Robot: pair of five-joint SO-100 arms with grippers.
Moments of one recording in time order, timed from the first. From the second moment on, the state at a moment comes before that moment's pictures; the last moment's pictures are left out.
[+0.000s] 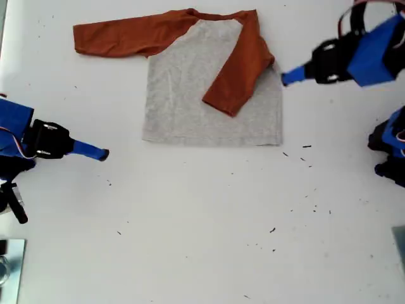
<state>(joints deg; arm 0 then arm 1) -0.5 206.1 185.4 58.8 9.0 33.0 150.8 129.6 73.0 -41.7</state>
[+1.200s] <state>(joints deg) -60.8 122.2 112.6 89.2 2.4 24.9 199.2 173.9 80.0 -25.6</state>
